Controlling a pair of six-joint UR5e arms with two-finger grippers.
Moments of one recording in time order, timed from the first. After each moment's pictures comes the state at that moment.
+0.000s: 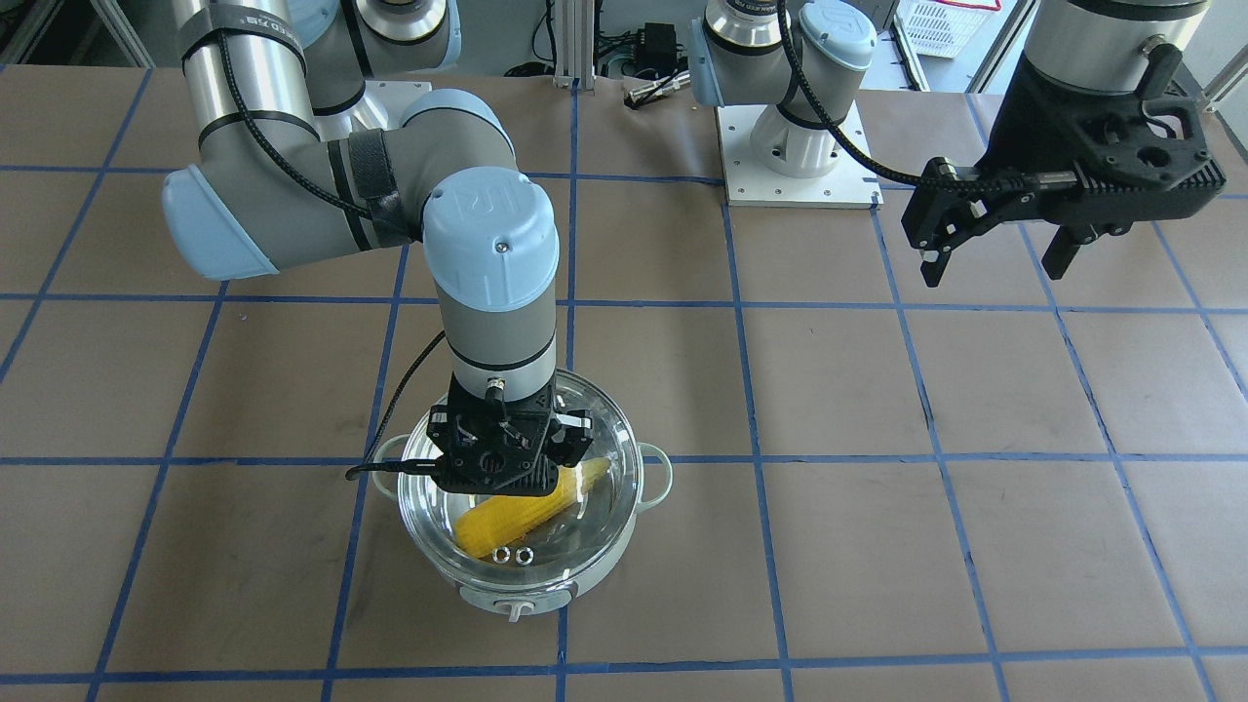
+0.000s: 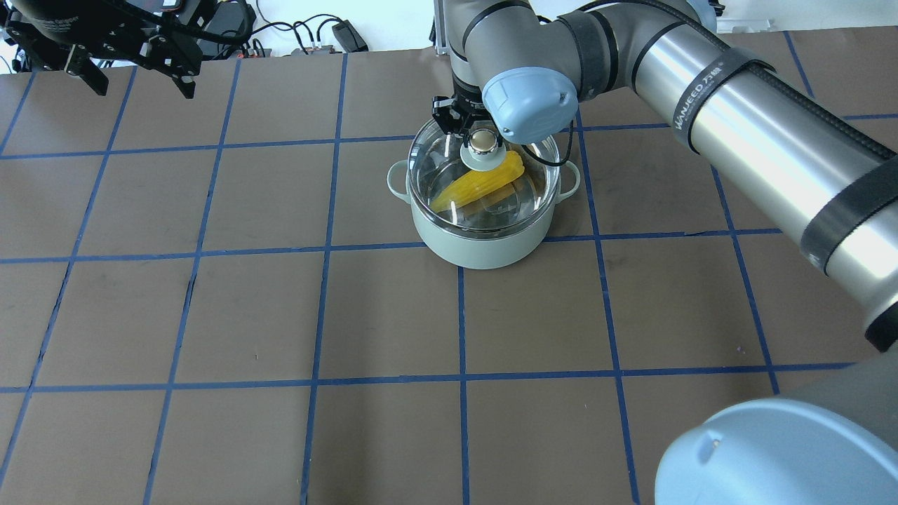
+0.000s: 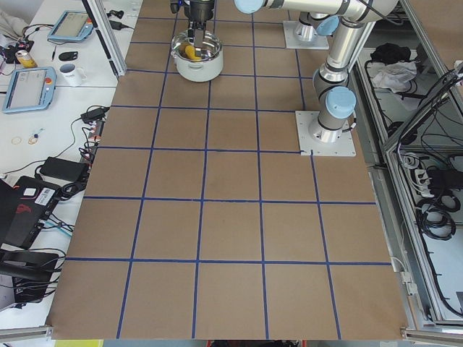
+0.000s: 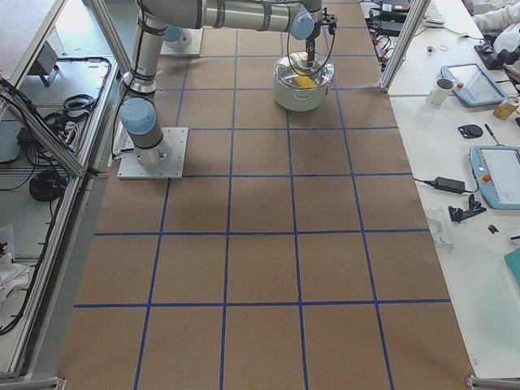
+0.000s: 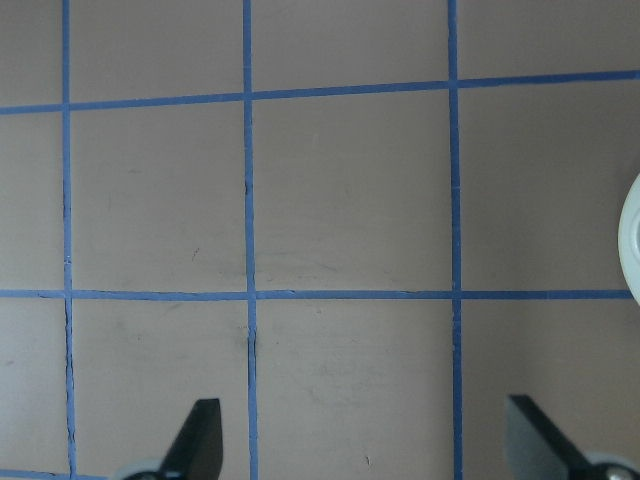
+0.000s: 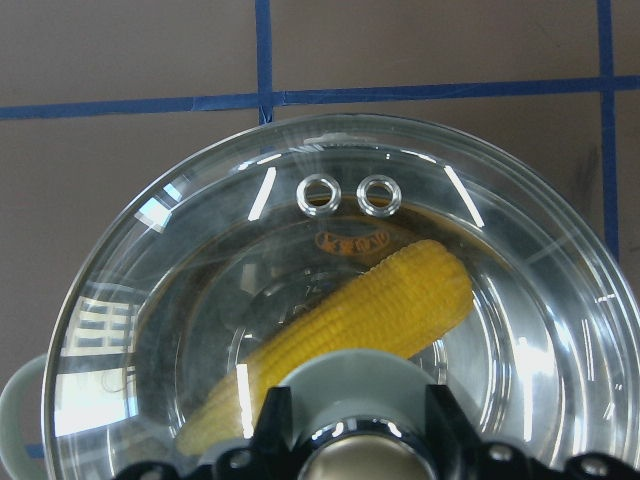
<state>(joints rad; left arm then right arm) -1.48 -1.62 -1.38 -1.55 1.69 0.10 1.88 -1.10 1.36 -1.95 -1.63 0.35</state>
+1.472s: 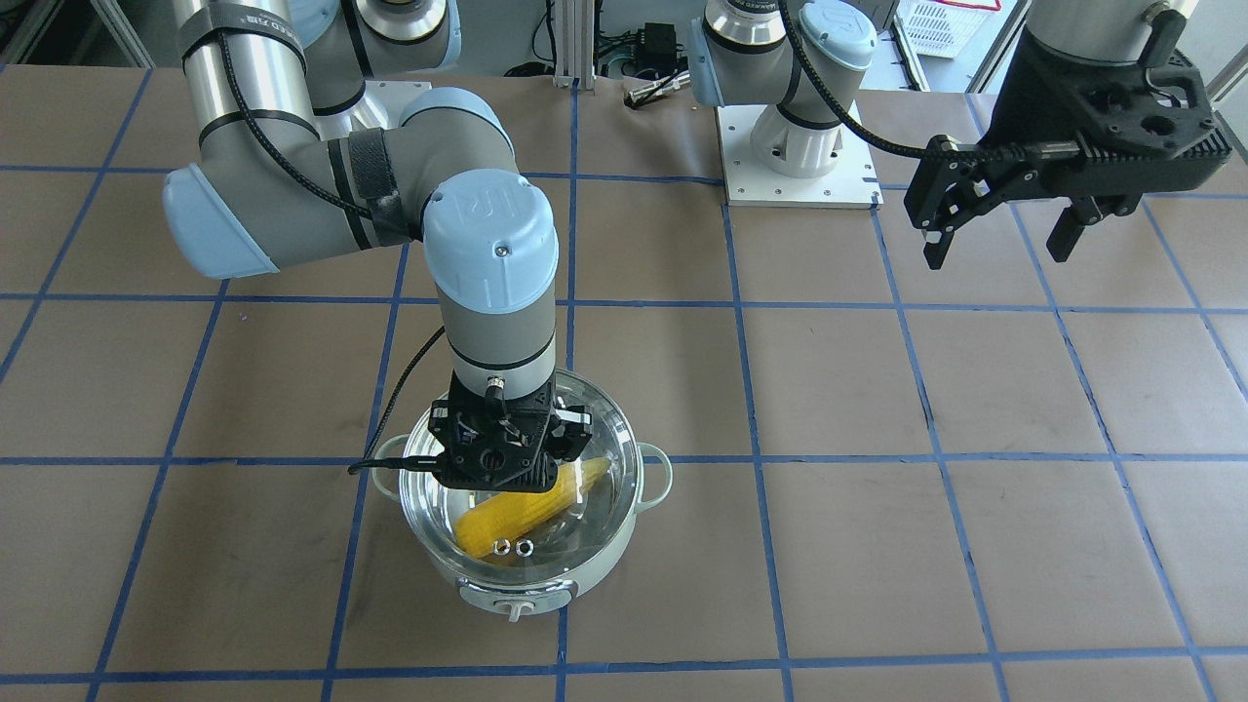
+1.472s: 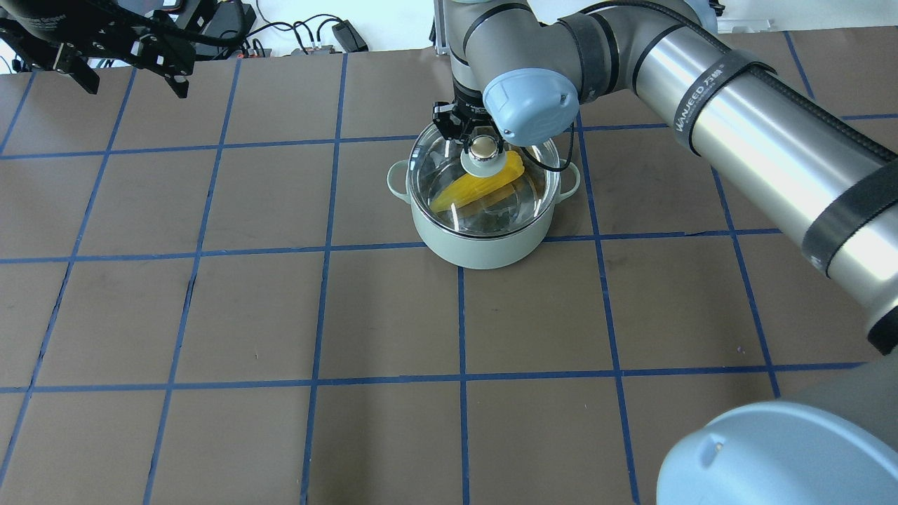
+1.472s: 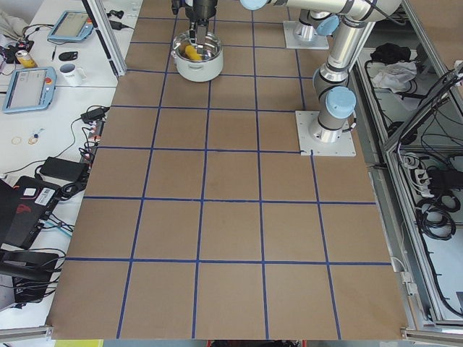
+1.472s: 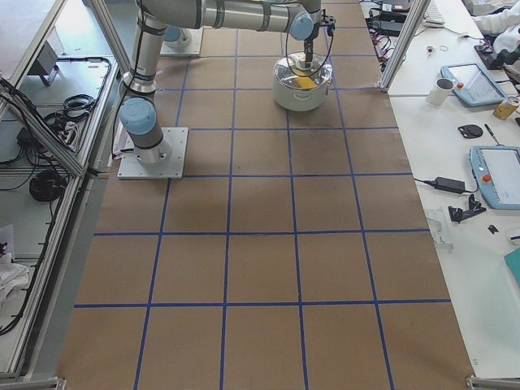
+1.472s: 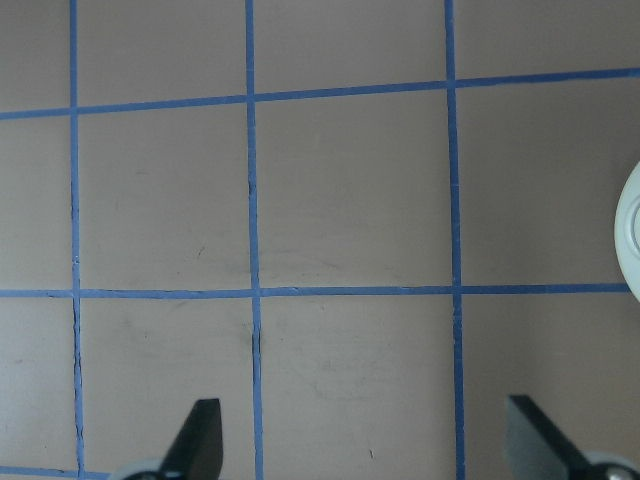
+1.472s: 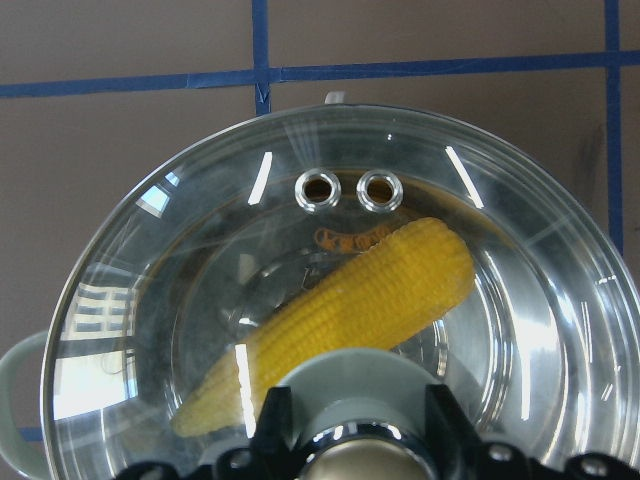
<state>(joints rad) -1.48 -1.60 -1.39 -1.56 1.70 0.11 1.88 -1.10 1.36 -1.93 -1.62 0.35</state>
